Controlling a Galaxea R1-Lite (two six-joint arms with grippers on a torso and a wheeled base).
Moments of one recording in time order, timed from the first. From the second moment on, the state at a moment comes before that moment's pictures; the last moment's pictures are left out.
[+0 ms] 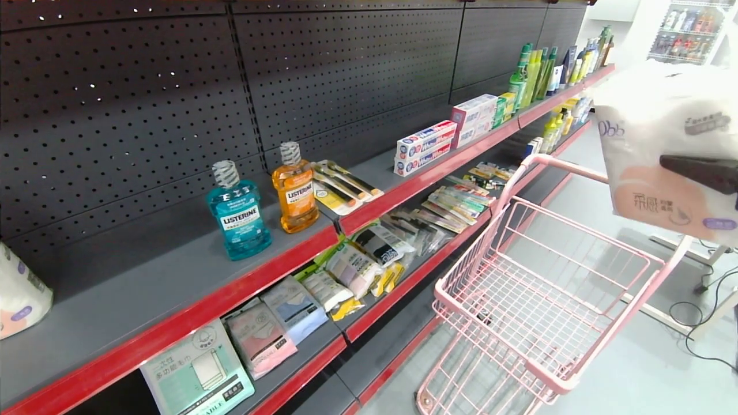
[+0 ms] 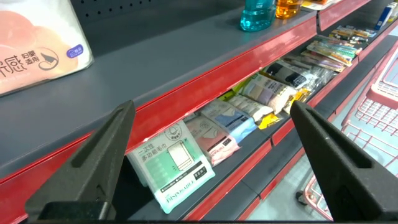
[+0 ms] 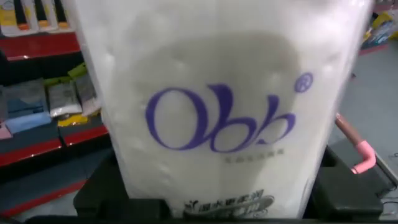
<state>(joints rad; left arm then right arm) 0.01 0.00 0.00 0.00 0.00 0.01 -0.07 1.18 -0.95 -0.05 0.23 -0.32</state>
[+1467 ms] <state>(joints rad) 0.01 0.00 0.00 0.00 0.00 0.01 -0.08 0.66 -0.48 -0.08 0.22 -0.18</state>
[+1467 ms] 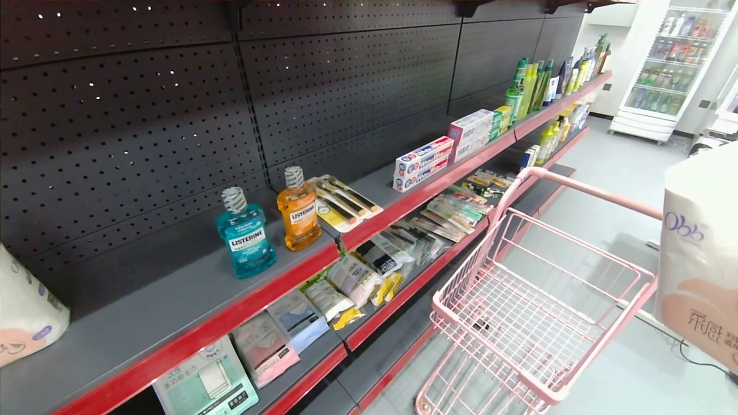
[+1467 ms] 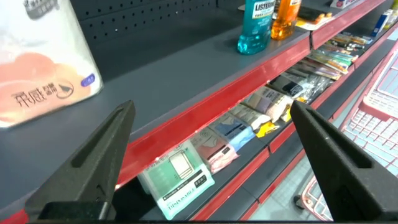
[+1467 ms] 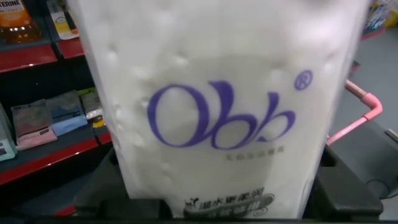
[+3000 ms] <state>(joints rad) 0.01 0.00 0.00 0.00 0.00 0.01 -0.08 0.68 -0.48 -0.08 0.21 -0.26</state>
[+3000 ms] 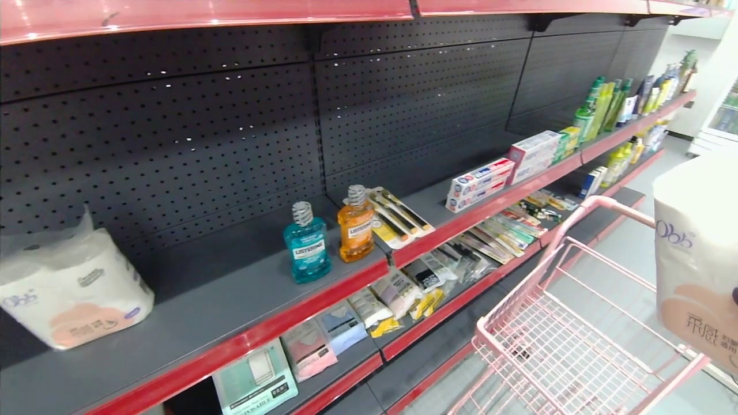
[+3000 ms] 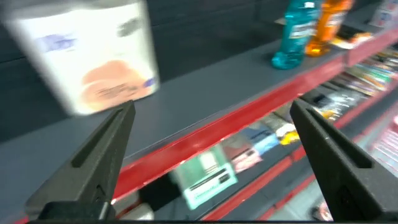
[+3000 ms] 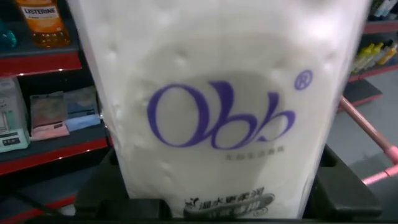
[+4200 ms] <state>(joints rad) 0.01 0.00 0.00 0.00 0.00 0.01 -0.09 0.64 -0.39 -0.08 0.20 -0.26</state>
